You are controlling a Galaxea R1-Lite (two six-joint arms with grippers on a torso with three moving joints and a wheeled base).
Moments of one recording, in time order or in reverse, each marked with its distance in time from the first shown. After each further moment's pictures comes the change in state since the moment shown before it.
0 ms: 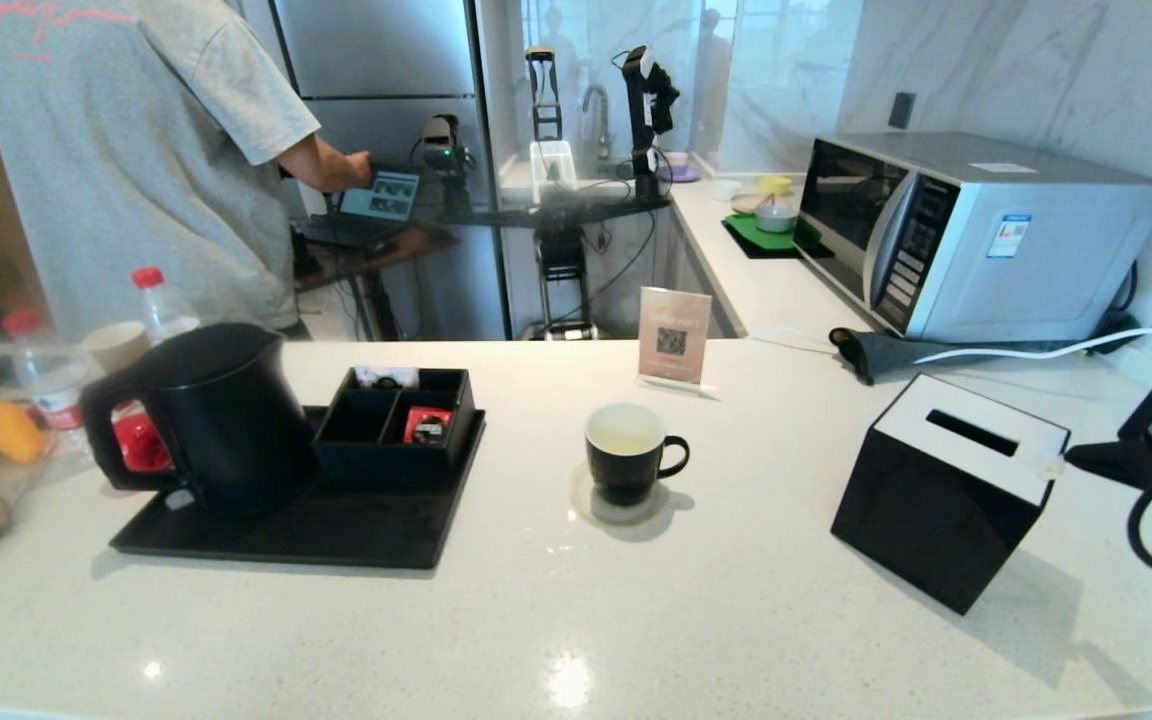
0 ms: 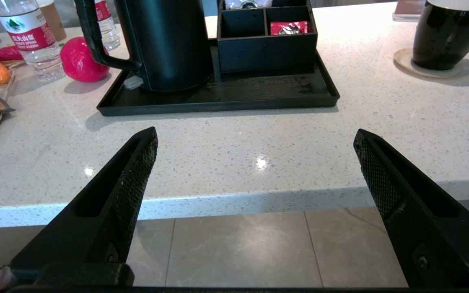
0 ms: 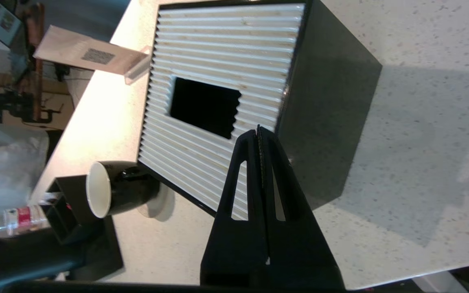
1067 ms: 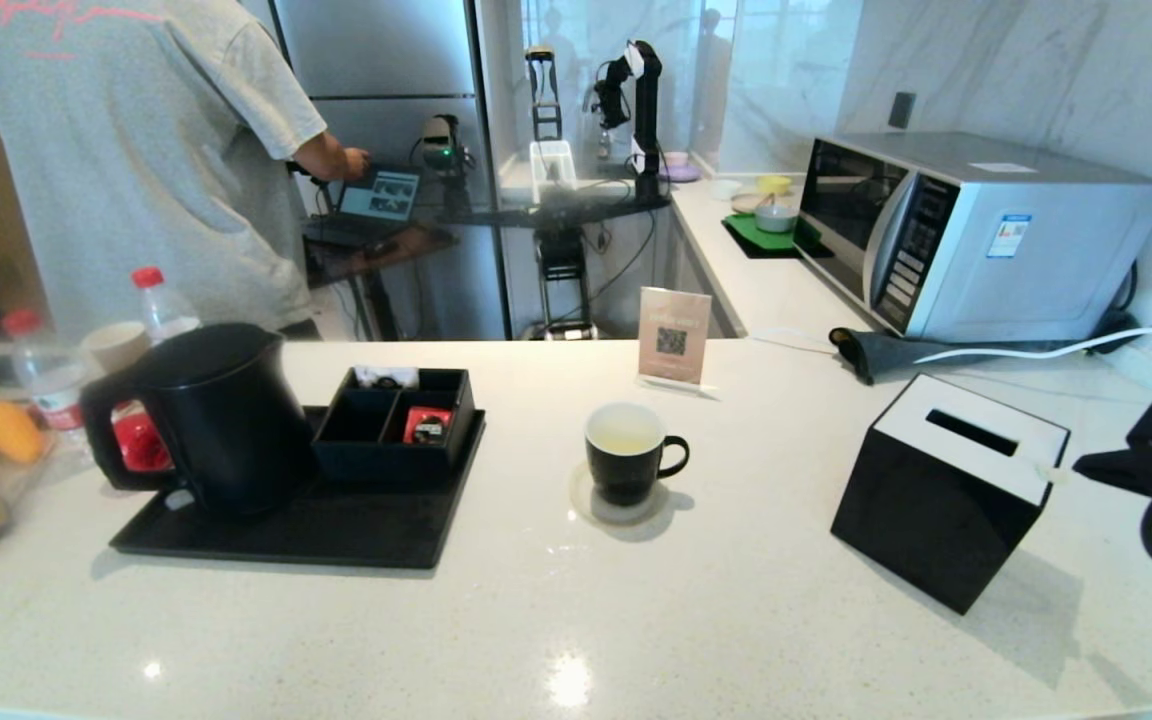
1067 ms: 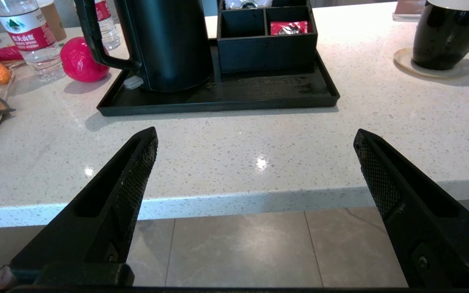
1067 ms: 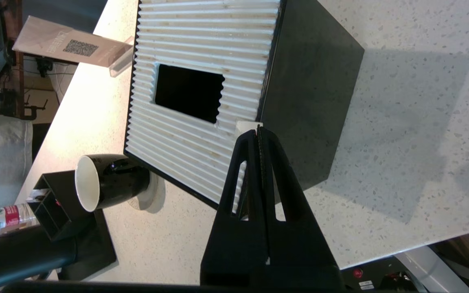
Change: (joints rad) left arm 0.000 0.000 0.000 0.000 0.001 0.001; right arm -0.006 -0.015 -0.033 0.102 -0.010 -0.014
